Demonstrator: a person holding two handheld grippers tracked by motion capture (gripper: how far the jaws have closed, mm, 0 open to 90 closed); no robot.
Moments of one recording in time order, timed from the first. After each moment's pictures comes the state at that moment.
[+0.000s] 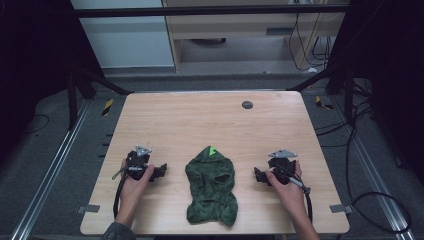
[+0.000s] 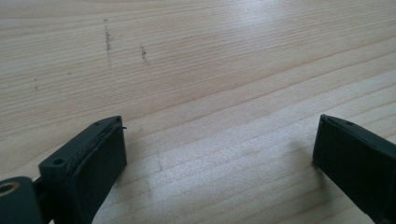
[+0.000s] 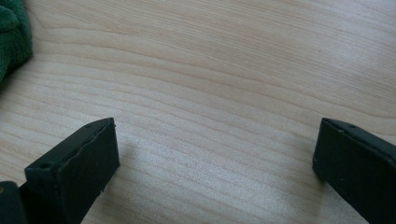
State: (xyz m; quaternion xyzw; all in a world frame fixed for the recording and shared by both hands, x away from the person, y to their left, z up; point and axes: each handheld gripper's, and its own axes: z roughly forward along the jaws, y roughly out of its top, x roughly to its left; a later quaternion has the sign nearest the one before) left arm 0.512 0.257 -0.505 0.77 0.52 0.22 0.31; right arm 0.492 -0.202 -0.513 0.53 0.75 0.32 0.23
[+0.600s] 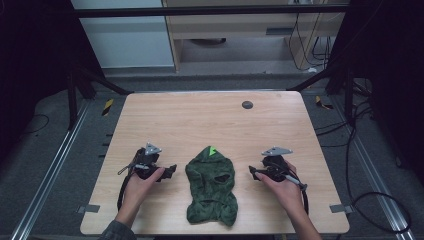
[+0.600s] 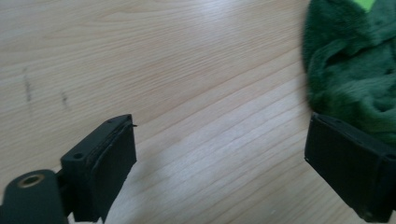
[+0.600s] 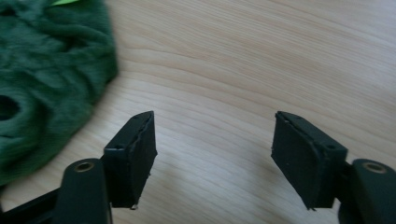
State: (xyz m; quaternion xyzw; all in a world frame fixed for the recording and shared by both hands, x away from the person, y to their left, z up) left arm 0.510 0.226 -0.480 0.81 0.45 0.17 0.33; right arm 0.489 -0.180 -0.487 0.48 0.79 0.35 0.18
